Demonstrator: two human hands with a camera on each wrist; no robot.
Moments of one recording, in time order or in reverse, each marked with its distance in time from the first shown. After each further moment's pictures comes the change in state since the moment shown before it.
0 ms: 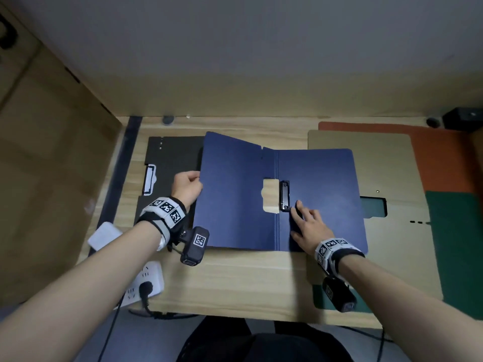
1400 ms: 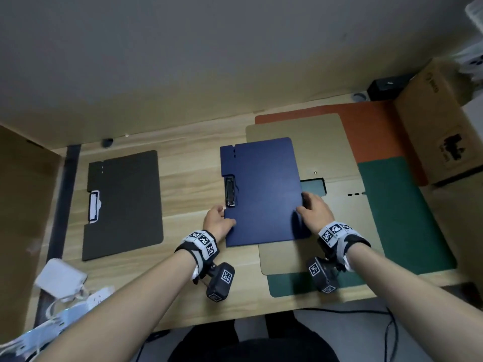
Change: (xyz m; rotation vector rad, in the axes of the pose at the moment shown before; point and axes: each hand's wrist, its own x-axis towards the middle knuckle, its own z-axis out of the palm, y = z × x) left_hand -0.089 -0.030 0.196 0.344 -0.275 -0.128; right_hand -0.048 0.126 -0.030 0.687 0.254 0.411
